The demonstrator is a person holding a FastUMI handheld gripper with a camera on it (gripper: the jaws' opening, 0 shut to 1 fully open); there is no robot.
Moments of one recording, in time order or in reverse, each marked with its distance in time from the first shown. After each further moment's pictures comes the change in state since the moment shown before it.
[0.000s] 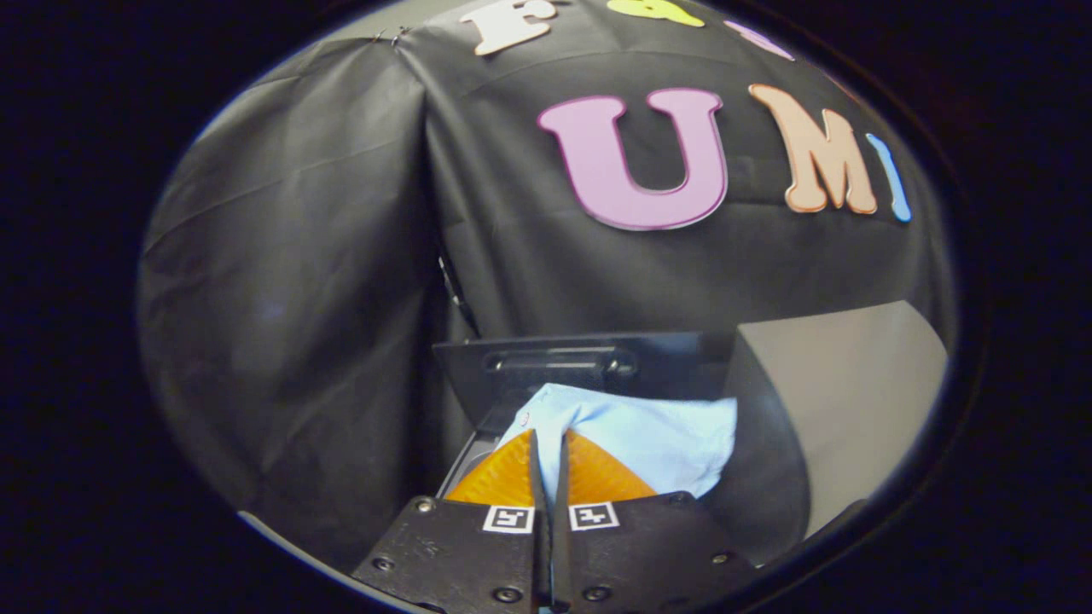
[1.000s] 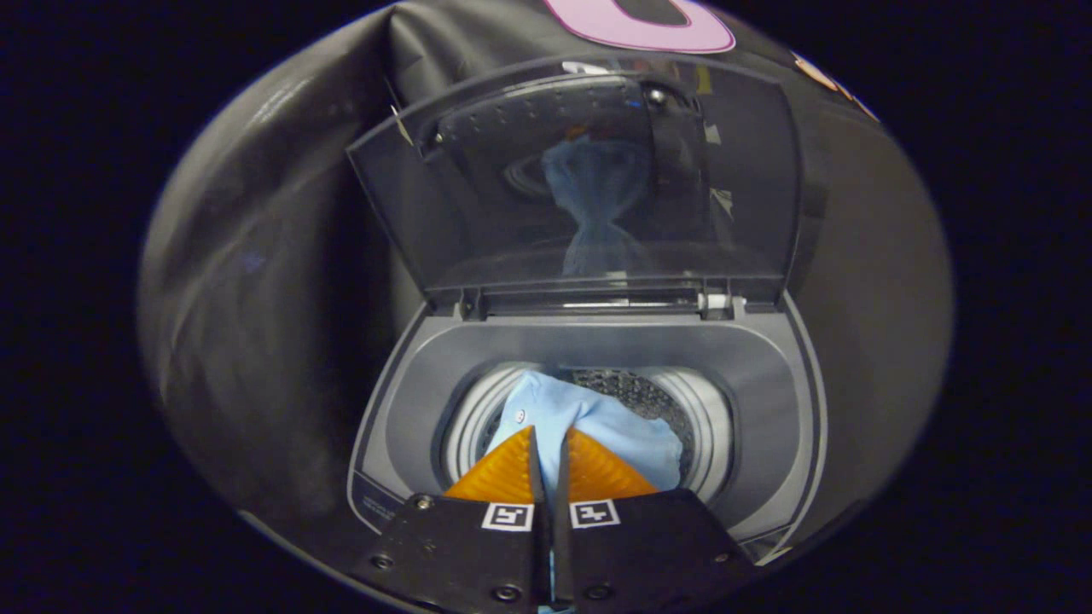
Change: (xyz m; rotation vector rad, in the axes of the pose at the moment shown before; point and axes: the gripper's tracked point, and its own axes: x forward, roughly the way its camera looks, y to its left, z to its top) arm 0.132 -0.013 -0.192 0.055 0.332 -0.048
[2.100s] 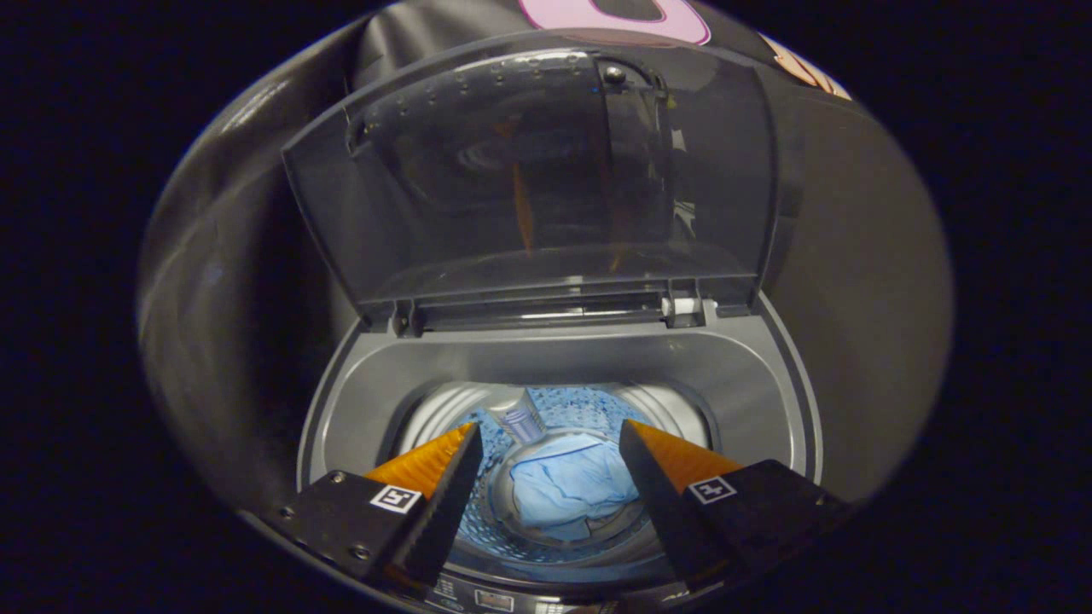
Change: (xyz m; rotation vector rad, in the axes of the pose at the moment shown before) arm 0.018 -0.026 0.018 0.028 -0.085 -0.127
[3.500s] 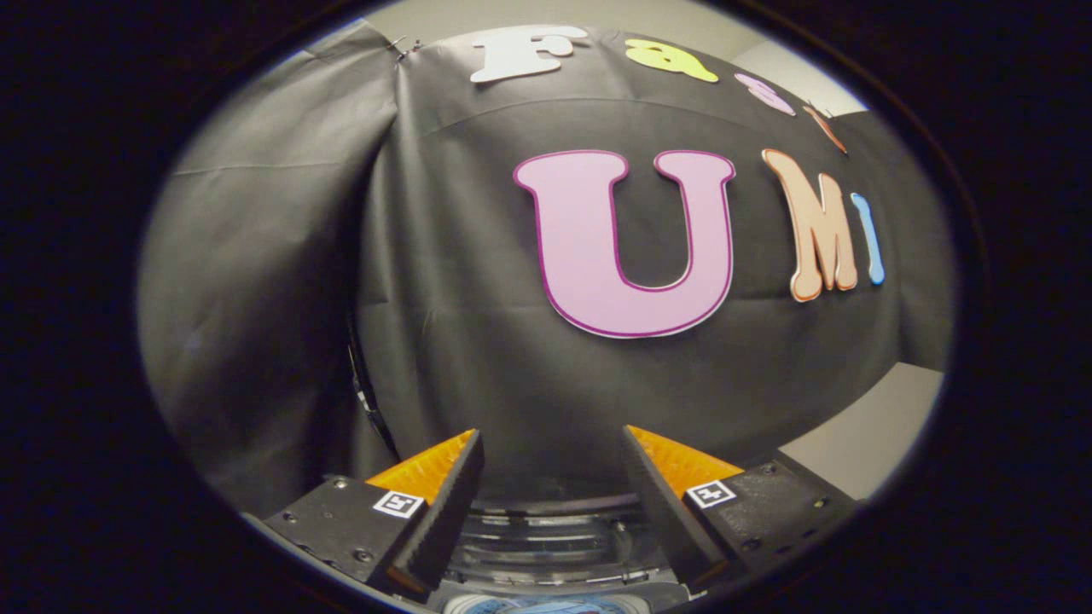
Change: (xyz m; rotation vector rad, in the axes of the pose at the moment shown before) arm -0.087 0.039 0.316 -0.041 -0.699 -0.058
